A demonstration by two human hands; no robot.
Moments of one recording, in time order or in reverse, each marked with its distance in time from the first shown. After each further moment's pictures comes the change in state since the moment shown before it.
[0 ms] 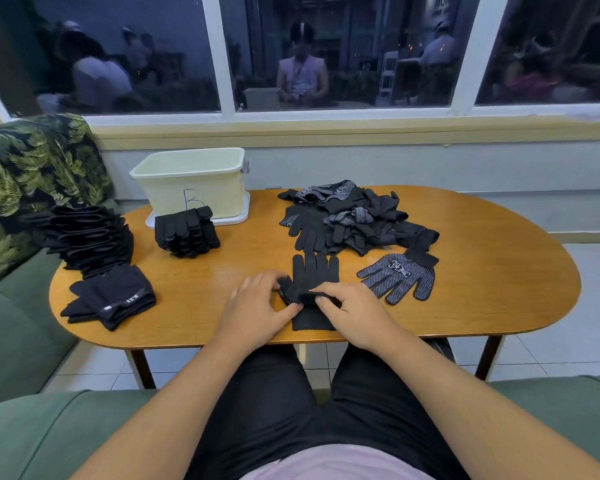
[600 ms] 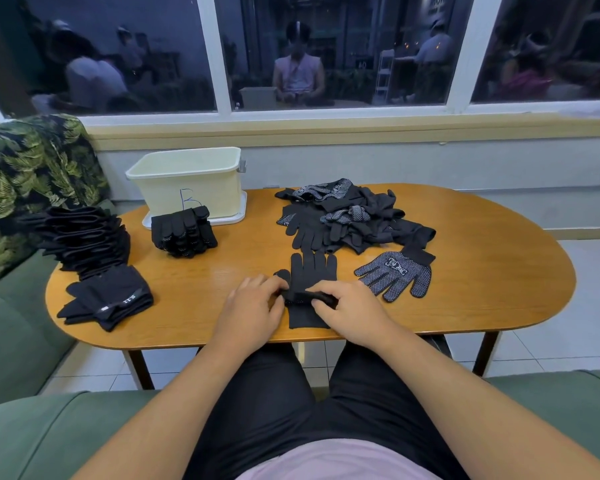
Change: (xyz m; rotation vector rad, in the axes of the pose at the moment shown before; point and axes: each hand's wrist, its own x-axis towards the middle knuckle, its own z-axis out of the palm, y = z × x) left_hand -0.004 -0.001 0.003 0.077 0.028 0.039; right_hand 0.002 0.002 0.002 -0.067 0.005 -0.004
